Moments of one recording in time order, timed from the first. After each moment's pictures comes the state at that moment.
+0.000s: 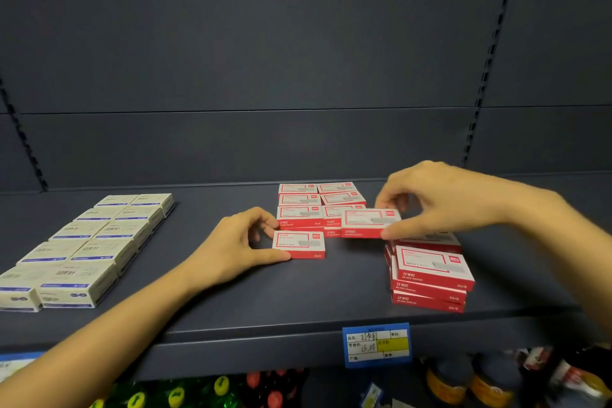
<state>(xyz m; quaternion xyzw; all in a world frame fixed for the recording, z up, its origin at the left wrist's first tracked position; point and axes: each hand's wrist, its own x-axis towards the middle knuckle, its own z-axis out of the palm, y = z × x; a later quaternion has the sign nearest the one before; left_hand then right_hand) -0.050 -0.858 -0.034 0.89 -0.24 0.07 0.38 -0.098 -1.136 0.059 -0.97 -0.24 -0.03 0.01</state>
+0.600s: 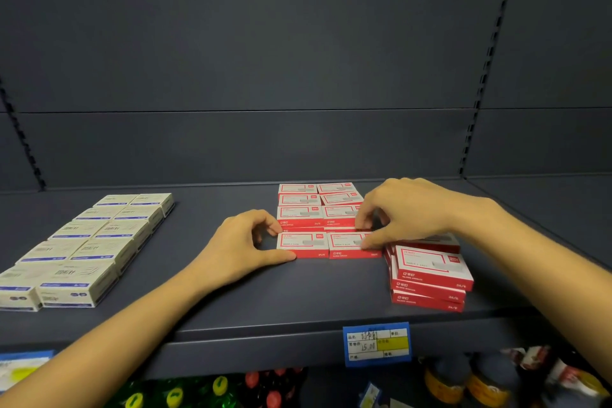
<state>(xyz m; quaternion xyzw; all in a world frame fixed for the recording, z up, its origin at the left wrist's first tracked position) -0.051 -0.864 -0.037 0.90 -0.23 0.11 0.35 -0.070 -1.115 0.033 -0.97 -0.22 -0.02 -0.07</state>
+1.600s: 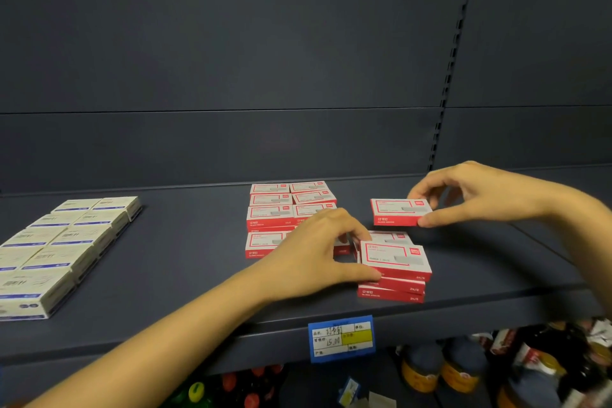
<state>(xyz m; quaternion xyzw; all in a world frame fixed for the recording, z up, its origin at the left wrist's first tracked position) -0.094 -0.968 -0.012 0.85 -0.44 0.04 0.29 -0.121 -1.215 0.055 -0.97 -0.17 0.00 0.20</state>
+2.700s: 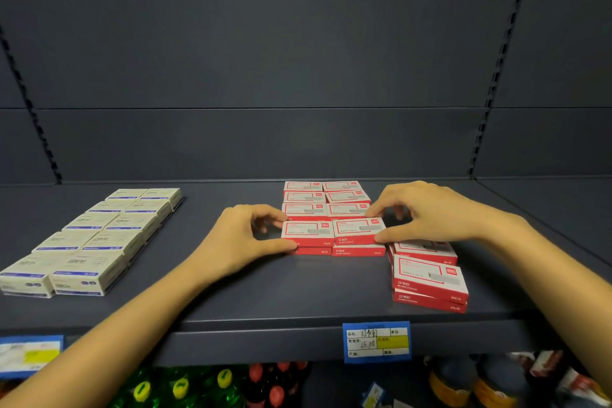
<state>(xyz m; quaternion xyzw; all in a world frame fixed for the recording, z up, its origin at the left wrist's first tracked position) -0.058 -0.864 -0.029 0.90 -0.23 0.13 0.35 -0.070 -1.141 0.022 -0.98 -0.22 -0.01 0.04</state>
